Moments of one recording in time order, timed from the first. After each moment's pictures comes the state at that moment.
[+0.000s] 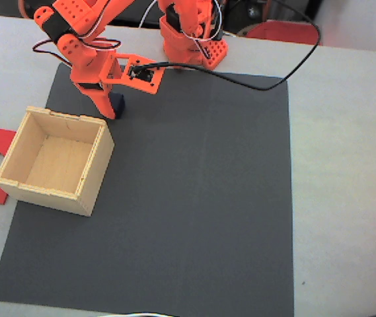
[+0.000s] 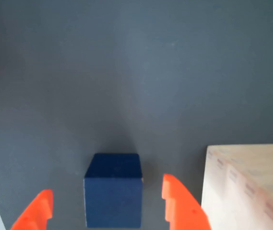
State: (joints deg) arm 42.5 84.6 99.9 94.3 -41.0
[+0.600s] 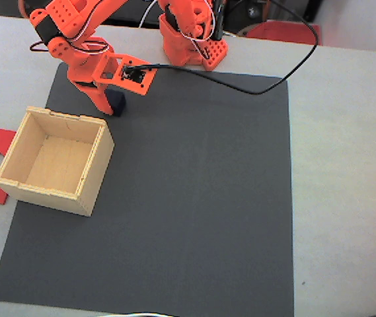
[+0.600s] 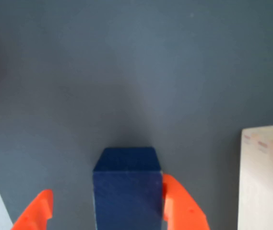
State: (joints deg) arm 48.3 79.7 99.8 92.9 -41.0
